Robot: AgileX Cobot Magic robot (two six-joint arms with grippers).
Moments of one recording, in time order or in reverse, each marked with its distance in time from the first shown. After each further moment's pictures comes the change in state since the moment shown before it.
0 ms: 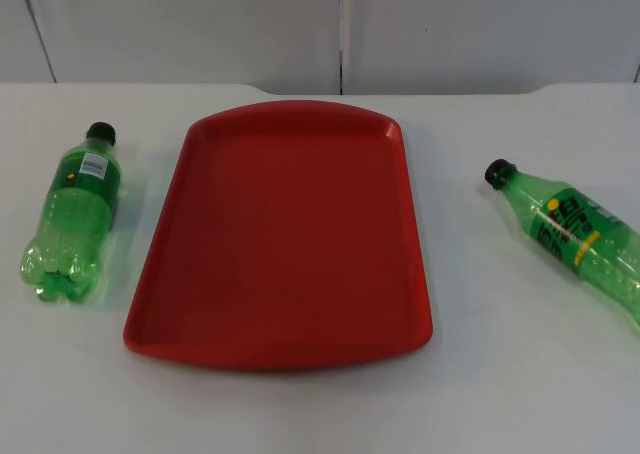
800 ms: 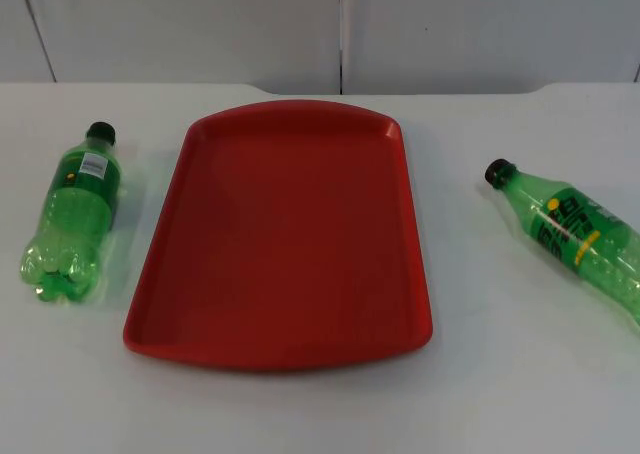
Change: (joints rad) right arm 0.000 0.000 0.000 0.000 0.000 0.000; left arm 0.000 0.762 -0.496 0.082 0.047 0.005
